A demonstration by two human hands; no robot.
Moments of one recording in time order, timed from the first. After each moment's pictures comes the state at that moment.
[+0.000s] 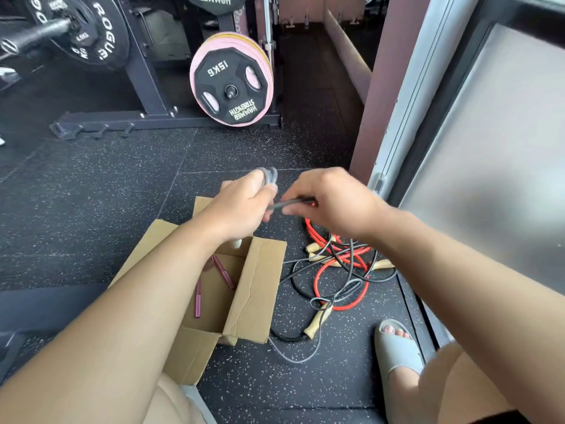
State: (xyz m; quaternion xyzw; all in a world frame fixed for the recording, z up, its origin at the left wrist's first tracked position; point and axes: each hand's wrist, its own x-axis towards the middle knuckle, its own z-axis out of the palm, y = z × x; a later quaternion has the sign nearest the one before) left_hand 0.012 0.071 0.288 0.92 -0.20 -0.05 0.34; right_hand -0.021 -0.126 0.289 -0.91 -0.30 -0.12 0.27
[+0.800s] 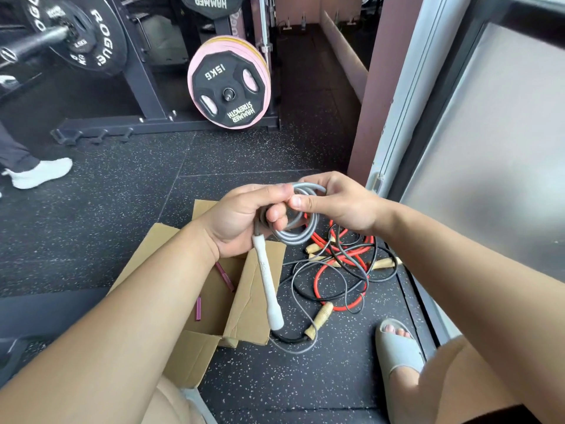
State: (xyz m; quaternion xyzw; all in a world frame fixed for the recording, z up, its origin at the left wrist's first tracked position) left_hand -0.013 0.057 0.302 0.56 -0.15 -0.35 0.74; right_hand -0.022 -0.136 0.280 -0.72 -0.20 0.14 0.65
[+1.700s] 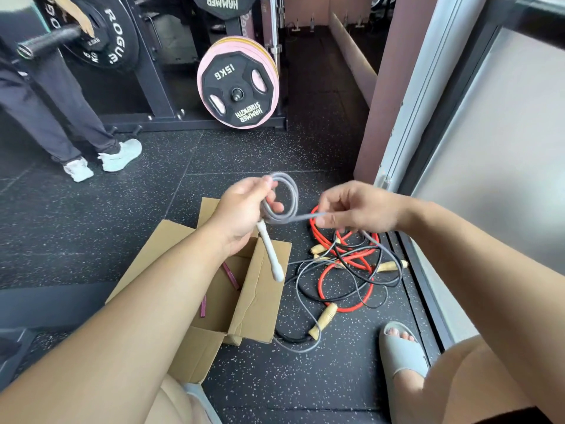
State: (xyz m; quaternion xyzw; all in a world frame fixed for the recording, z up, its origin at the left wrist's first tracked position) left_hand 0.005 0.064 0.273 0.67 -0.02 -0.12 0.73; right_hand -0.010 -0.171 0.268 -0.85 -0.21 0.18 0.46
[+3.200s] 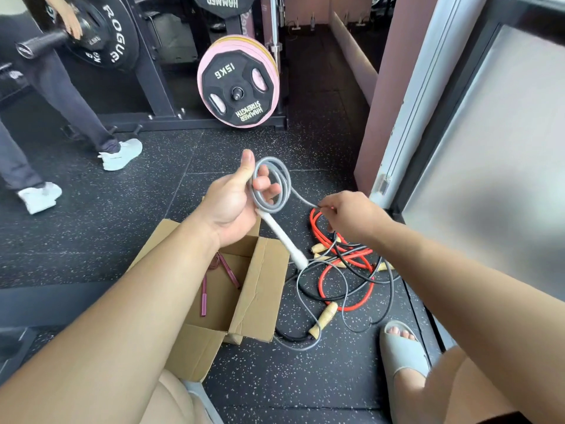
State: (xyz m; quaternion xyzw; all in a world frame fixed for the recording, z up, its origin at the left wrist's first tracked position) left_hand 0.011 0.074 0.293 0.51 -0.03 -0.22 0.83; right_hand -0.013 -0.147 0.244 -0.98 -0.03 0.02 0.21
